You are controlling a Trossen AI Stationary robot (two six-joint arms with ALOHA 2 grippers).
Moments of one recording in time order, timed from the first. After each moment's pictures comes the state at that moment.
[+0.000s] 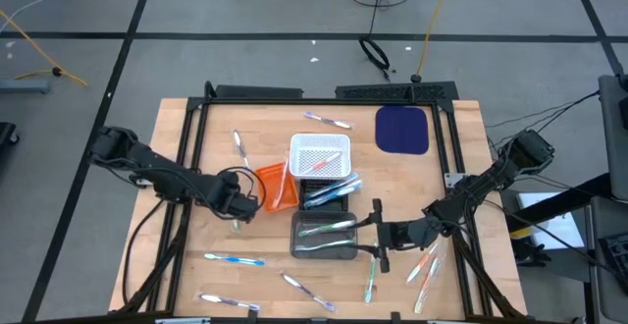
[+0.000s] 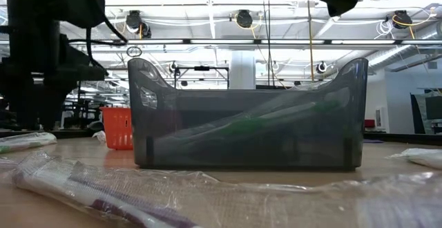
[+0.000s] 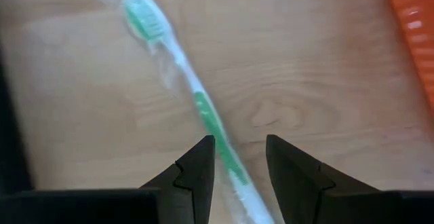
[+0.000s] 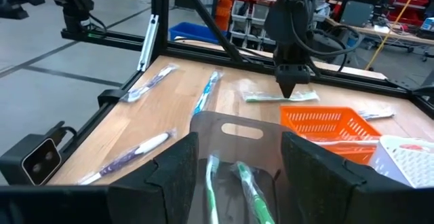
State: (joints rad) left arm -0.31 1.39 0.73 -1.00 -0.15 -1.76; right arm 0.62 1.40 0.60 0.60 0.52 0.00
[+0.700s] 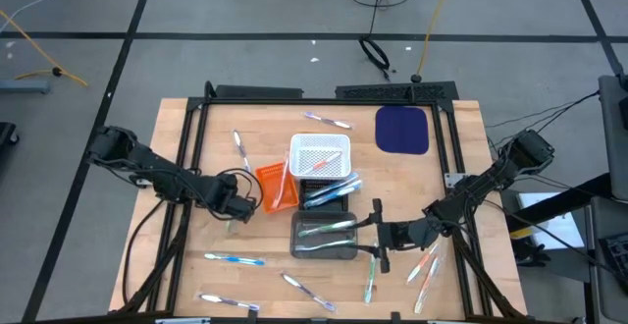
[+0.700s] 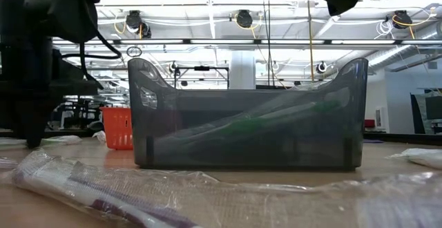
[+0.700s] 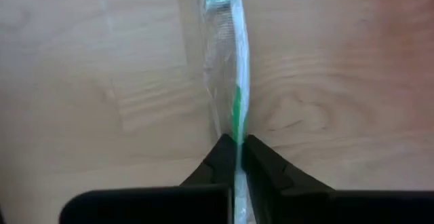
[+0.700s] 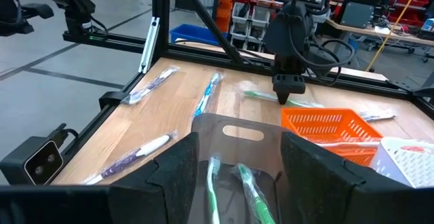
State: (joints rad) left arm -0.31 1.39 0.61 -0.87 -0.11 -1.75; right arm 0.62 1.40 0.60 0.60 0.52 0.00
